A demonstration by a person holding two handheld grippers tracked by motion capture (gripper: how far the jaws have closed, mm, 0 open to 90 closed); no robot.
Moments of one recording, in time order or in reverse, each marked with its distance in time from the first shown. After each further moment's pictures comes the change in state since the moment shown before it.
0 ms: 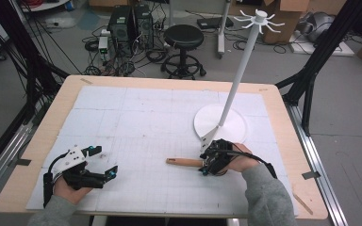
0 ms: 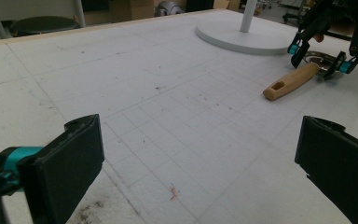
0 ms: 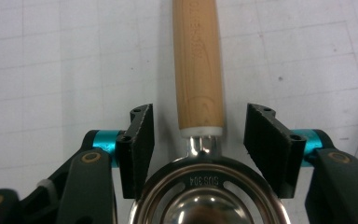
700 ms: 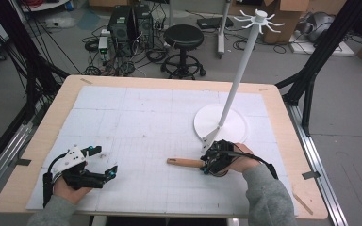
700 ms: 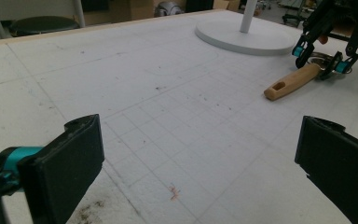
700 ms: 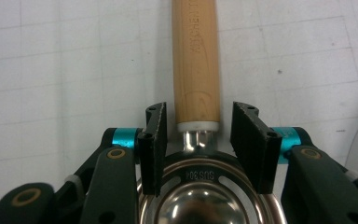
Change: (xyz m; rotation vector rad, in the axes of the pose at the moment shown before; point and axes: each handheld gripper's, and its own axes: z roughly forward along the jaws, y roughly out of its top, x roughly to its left) left arm 0.000 0.000 0.000 -0.003 -0.002 -0.001; right arm 0.002 -0.003 -0.002 0.002 -0.009 0.000
